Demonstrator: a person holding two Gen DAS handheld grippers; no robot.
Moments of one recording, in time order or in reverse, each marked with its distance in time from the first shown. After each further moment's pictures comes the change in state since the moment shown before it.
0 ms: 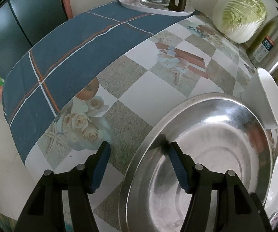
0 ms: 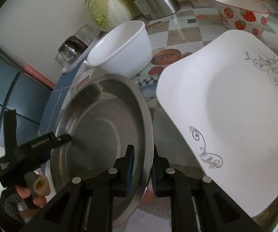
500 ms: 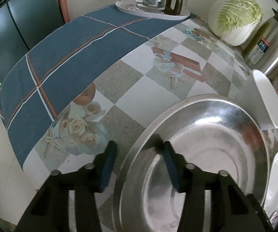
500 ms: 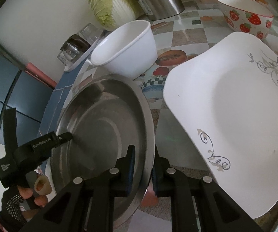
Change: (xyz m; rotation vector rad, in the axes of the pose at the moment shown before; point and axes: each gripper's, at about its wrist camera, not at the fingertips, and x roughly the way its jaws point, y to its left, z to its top) left arm -0.002 0.005 0.002 0.005 -0.026 -0.047; right arm 0.003 0.015 0.002 -0.047 0.019 -0.023
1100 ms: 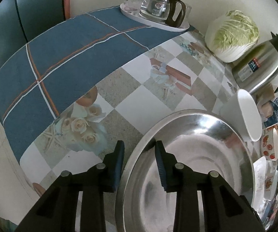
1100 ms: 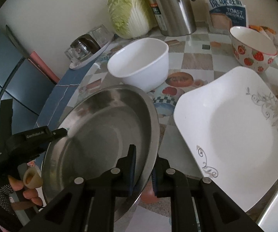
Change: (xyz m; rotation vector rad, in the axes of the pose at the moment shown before) left arm -0.026 0.024 0.005 -0.096 -0.001 -0.126; right arm -0.024 0.026 0.011 -0.123 -0.054 -0.063
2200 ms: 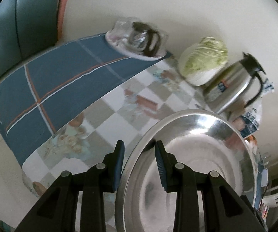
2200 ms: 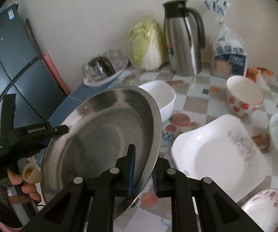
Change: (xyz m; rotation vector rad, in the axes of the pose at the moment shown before) left arm -0.068 -0.029 0.006 0.019 -0.164 -0.134; right arm -0.080 0.018 0.015 -0.131 -0.189 -0.031
